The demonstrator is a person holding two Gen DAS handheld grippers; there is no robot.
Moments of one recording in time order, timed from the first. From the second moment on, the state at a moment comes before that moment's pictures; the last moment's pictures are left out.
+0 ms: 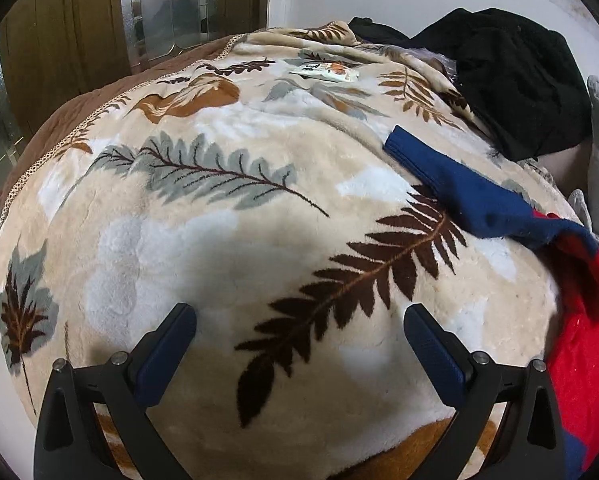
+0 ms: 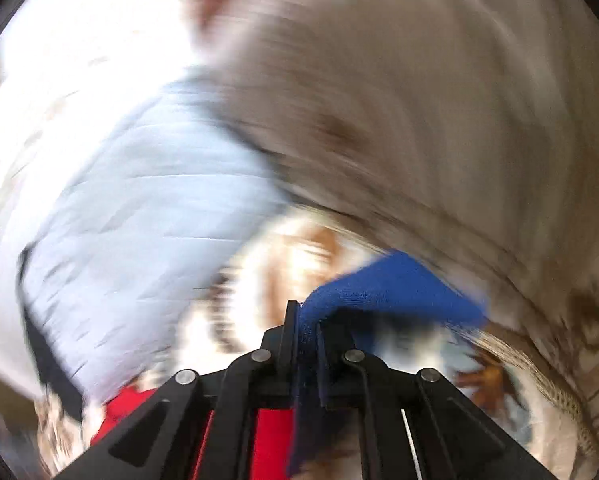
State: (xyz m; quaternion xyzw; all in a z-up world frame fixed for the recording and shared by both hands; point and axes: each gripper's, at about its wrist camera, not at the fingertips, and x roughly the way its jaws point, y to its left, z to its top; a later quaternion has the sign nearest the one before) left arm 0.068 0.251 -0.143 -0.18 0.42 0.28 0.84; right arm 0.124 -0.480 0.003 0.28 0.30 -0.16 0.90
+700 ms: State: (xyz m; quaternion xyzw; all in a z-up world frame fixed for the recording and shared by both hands) left arm 0.084 0.172 -0.054 -0.21 0.37 0.05 0.91; right arm 0.073 -0.212 -0.101 0.22 0.38 0.13 0.89
